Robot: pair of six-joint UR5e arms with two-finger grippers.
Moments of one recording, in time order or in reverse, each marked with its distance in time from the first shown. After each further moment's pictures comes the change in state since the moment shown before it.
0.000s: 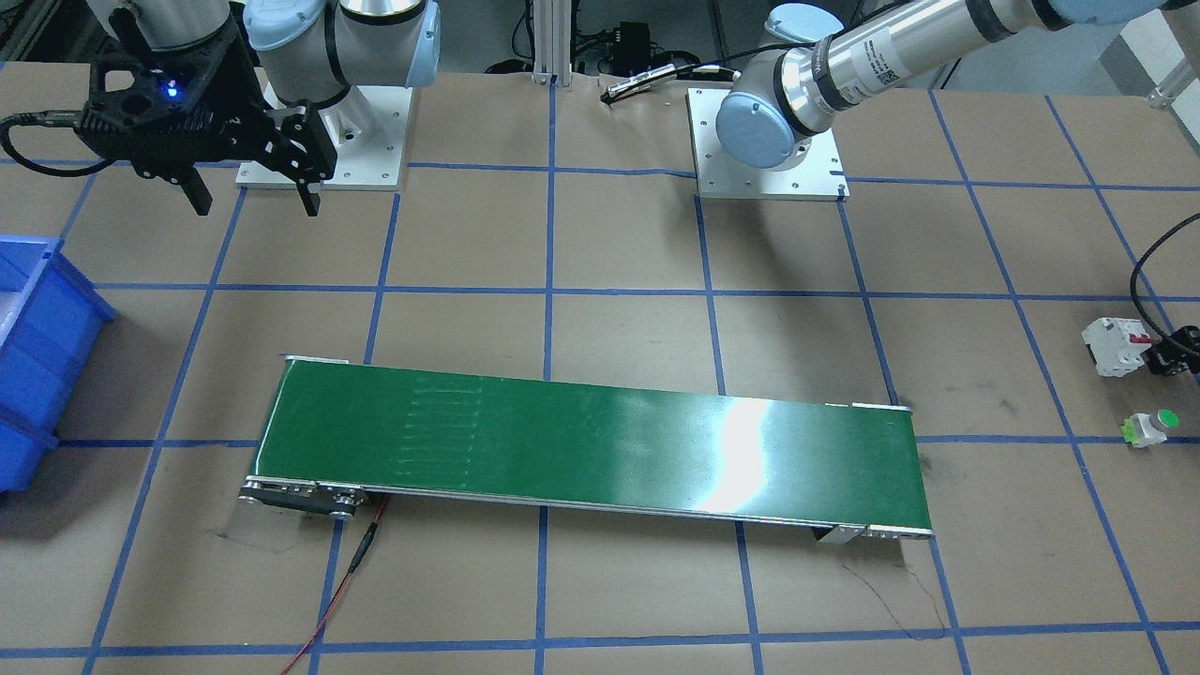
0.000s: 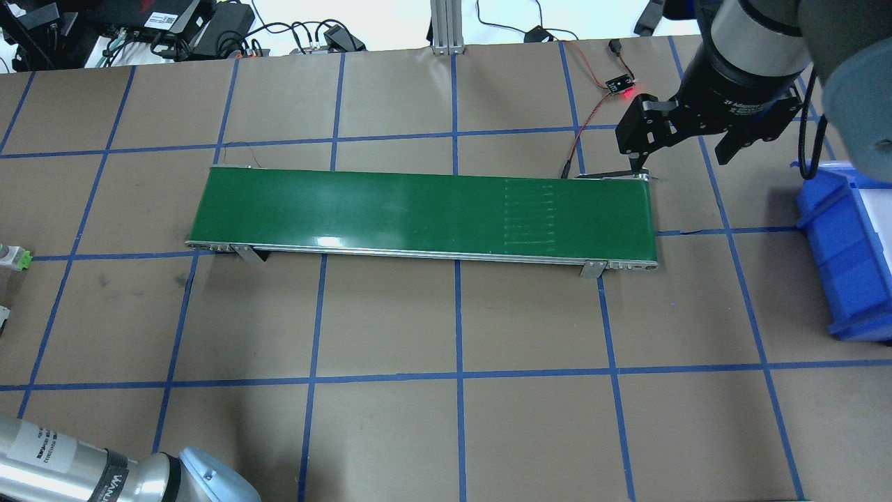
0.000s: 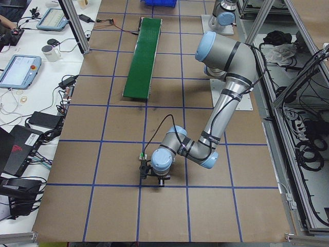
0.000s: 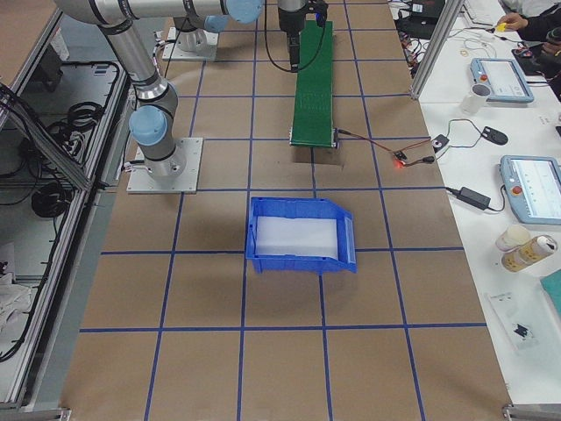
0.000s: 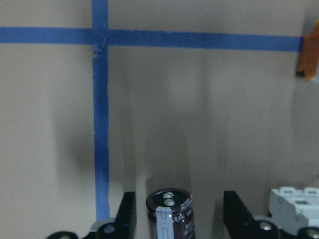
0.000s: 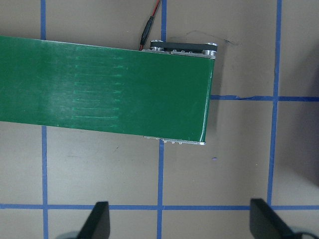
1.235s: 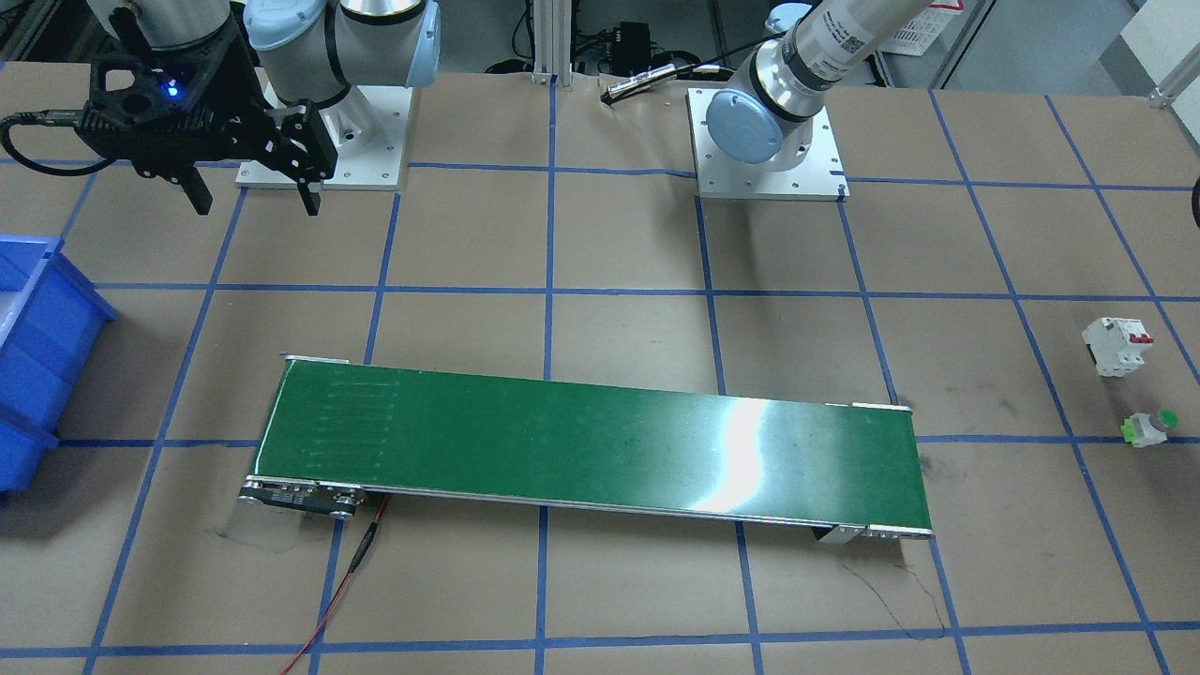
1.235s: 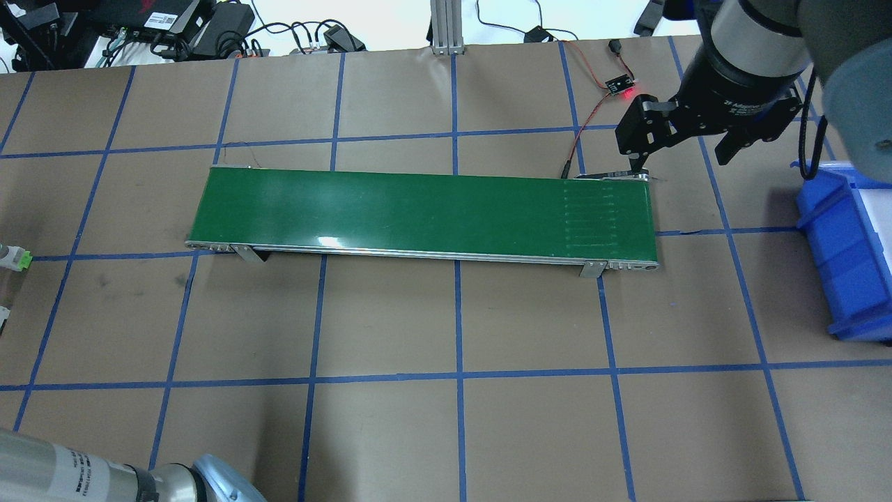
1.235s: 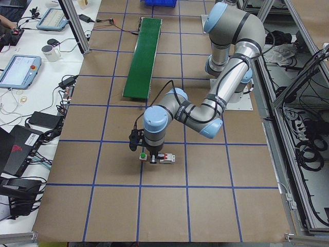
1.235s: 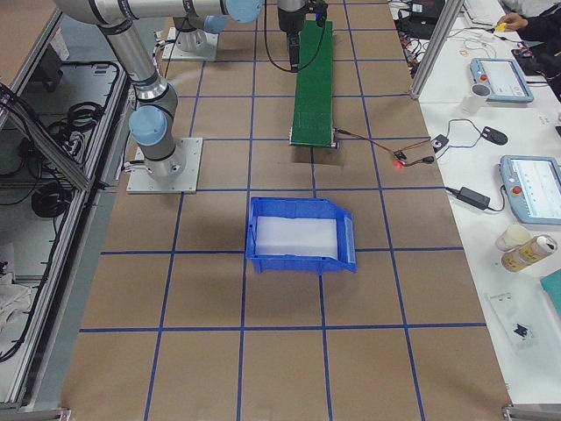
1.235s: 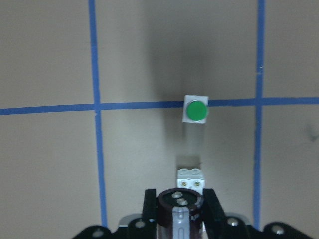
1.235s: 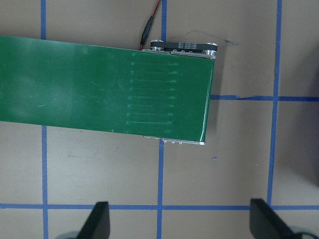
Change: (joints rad) left arm -0.100 0.253 0.061 -0.208 0.018 -0.033; right arm 0.000 0.000 0.000 0.001 0.000 -0.001
